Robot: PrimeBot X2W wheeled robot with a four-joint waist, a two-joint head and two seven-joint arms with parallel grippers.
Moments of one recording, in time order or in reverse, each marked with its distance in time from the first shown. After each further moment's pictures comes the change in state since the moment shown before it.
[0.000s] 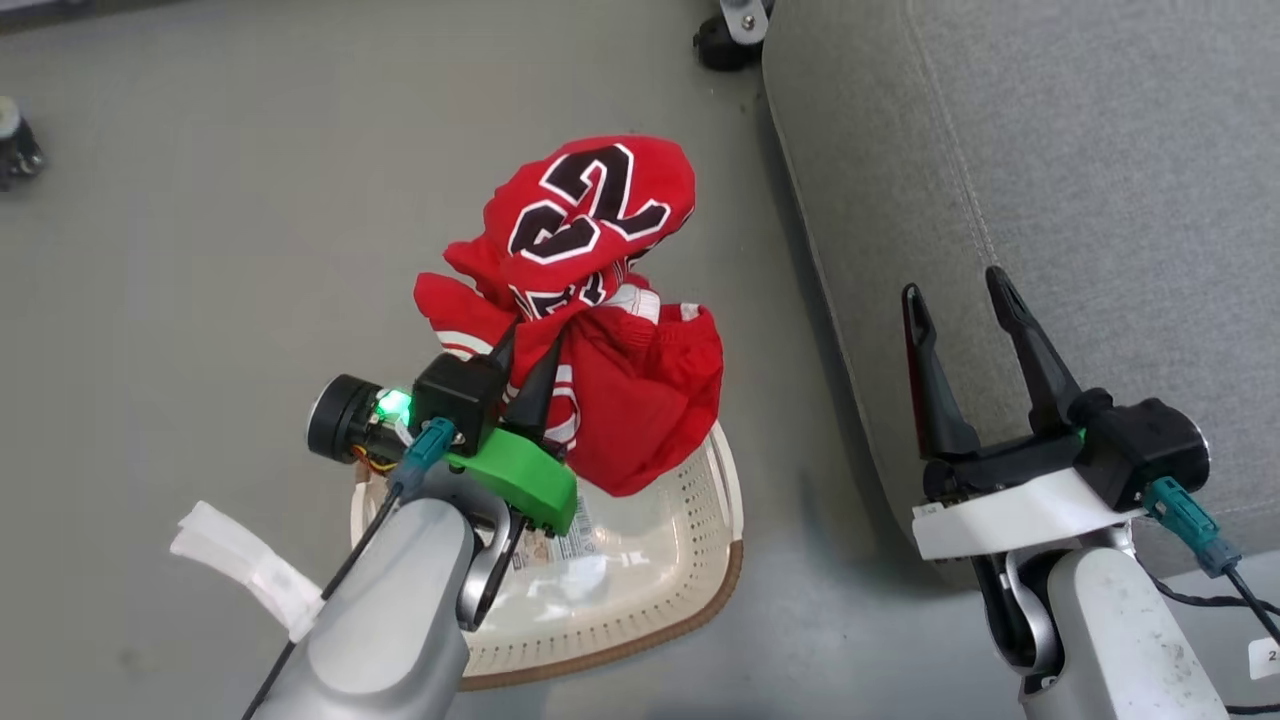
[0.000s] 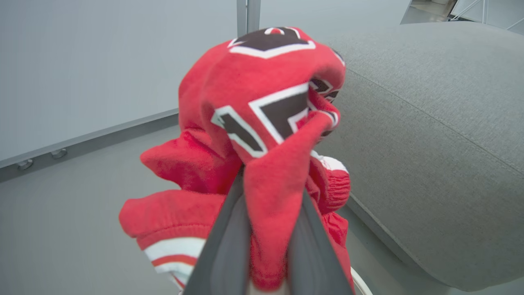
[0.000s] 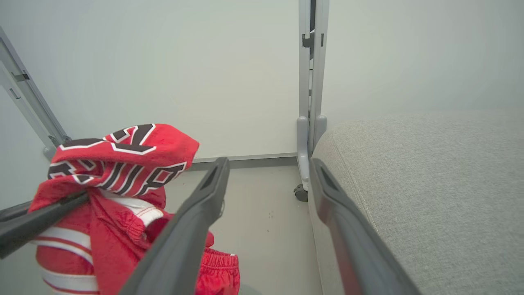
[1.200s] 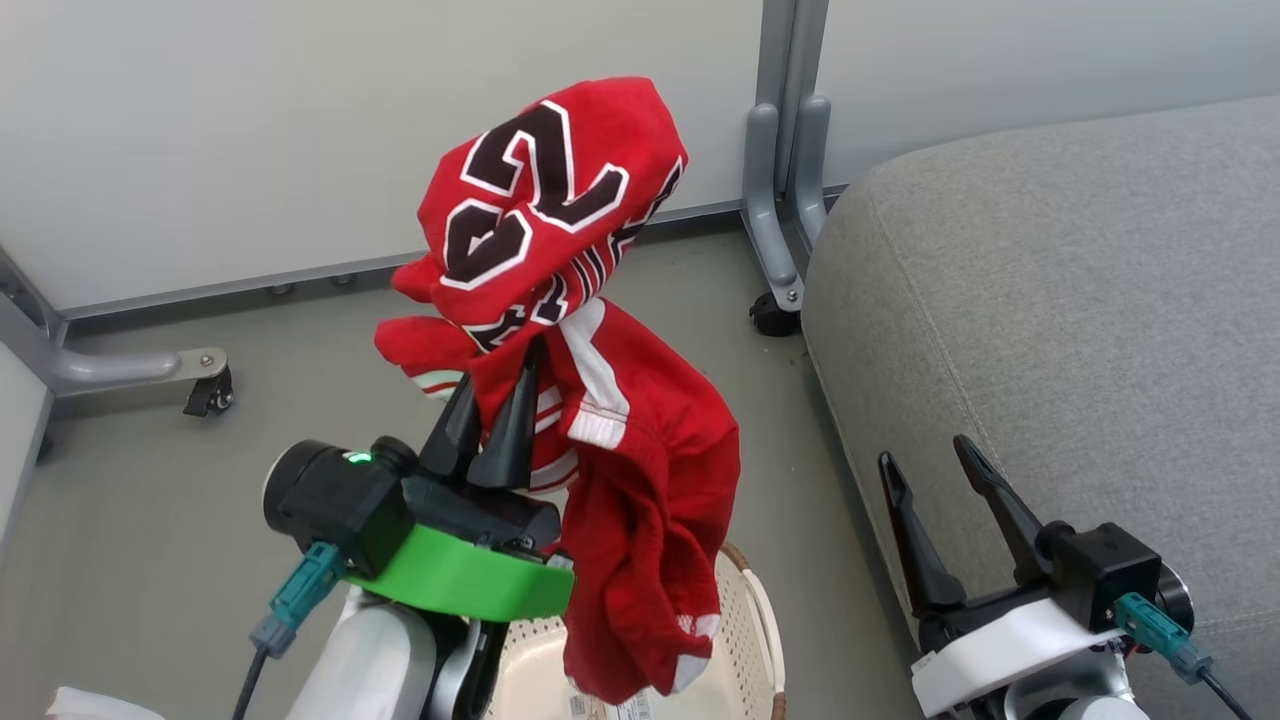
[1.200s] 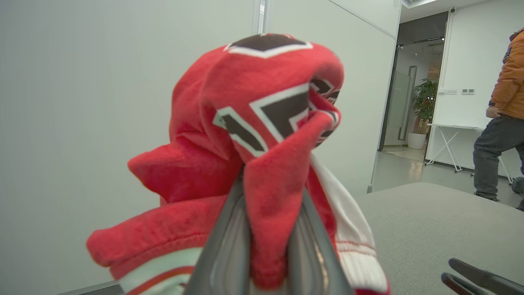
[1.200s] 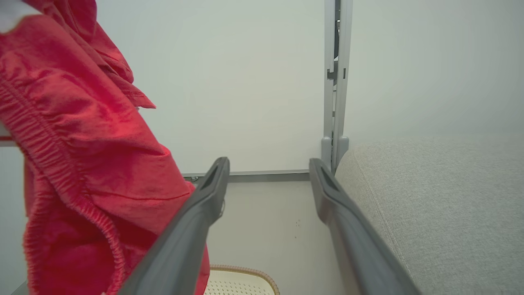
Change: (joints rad) left arm 0.295 0.029 0.106 -0.603 -0.114 -0.002 0.058; right arm 0.270 -0.001 0.031 -0.118 0.001 0.000 0.157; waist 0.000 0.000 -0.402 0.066
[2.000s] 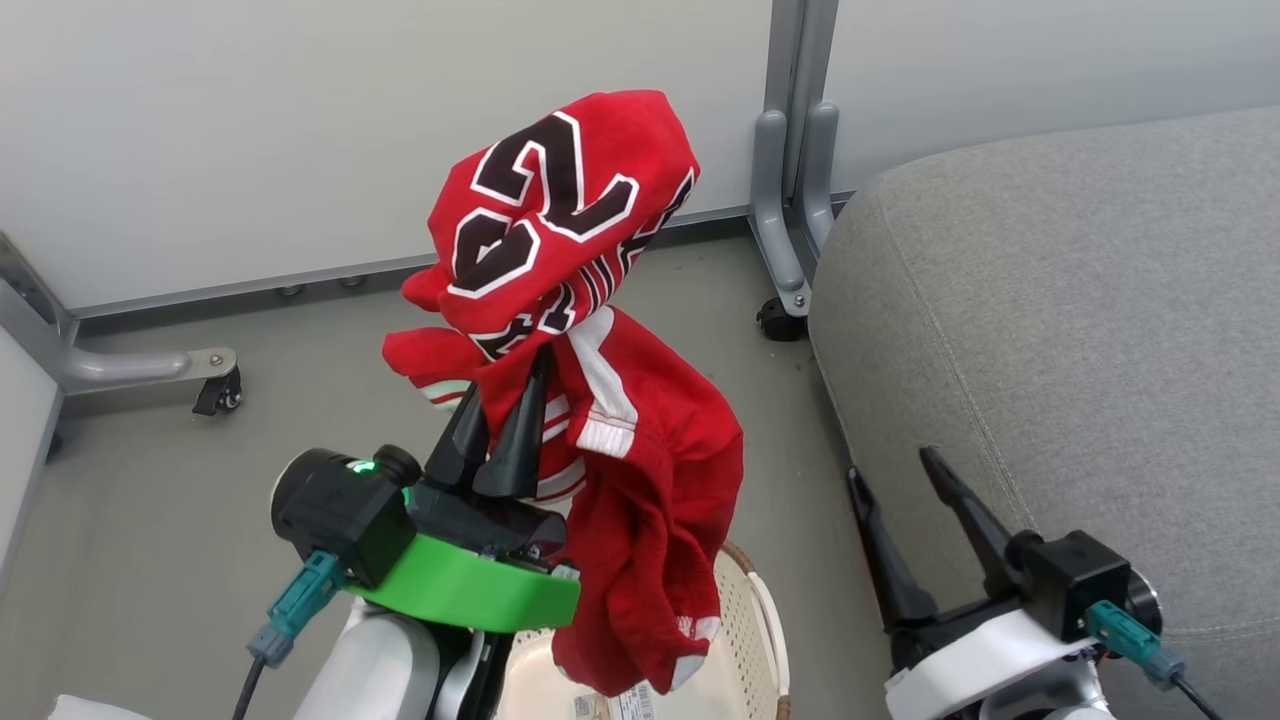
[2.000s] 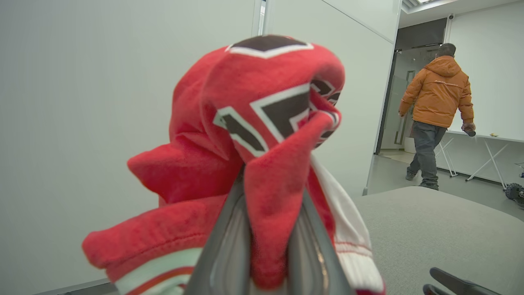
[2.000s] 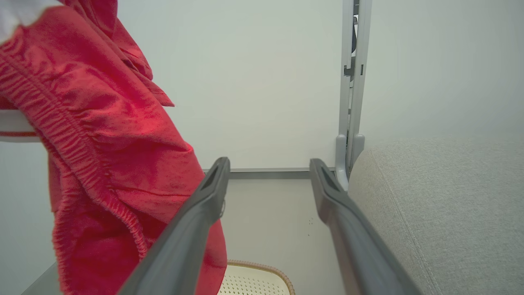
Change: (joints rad) left arm 0.021 0.004 -0.018 -0.029 -0.027 0.007 0.008; right arm 0.012 -0.002 0.049 -0.019 0.011 0.000 0.023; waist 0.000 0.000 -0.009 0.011
